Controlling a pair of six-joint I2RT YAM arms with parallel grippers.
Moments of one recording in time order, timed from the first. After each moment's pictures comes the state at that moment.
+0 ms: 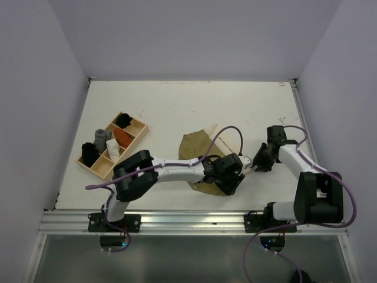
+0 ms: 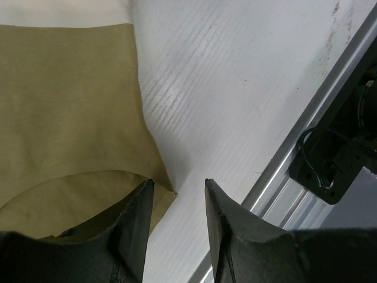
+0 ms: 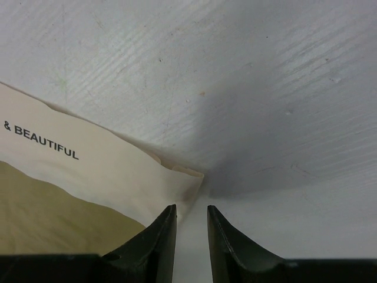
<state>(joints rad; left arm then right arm) -1.22 2.00 1.38 -0.32 0.10 -0.42 -0.01 1.36 0.71 -0.64 -0.07 0.61</state>
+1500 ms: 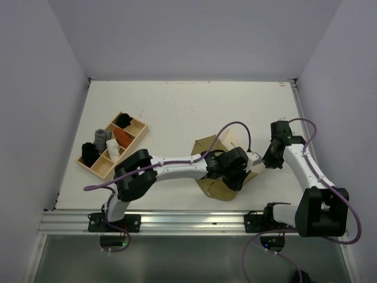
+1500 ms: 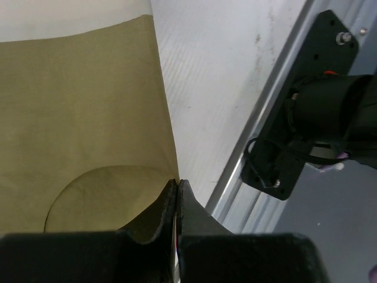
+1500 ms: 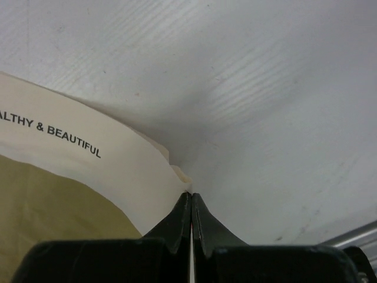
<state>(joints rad) -1.22 2.03 1.50 -0.35 0.19 -0.38 -0.01 1.26 0.82 -0.82 0.18 0.55</state>
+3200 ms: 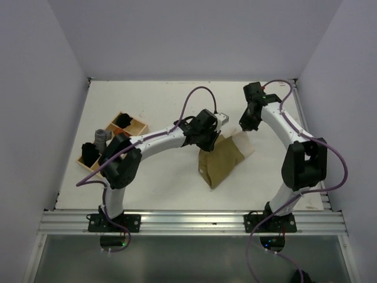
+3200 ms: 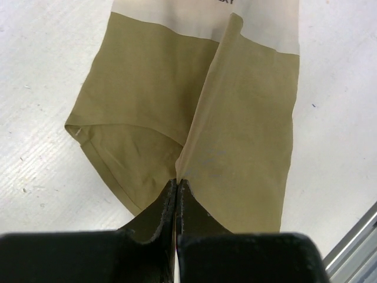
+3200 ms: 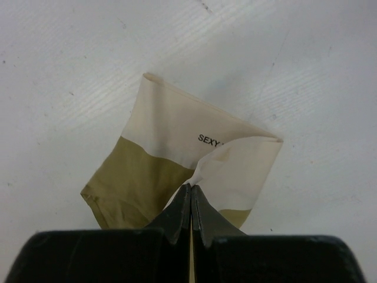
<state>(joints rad) -0.86 1.95 1.49 -0.43 0.11 -0.22 0.22 1.71 1.44 -0.90 0.21 0.75</state>
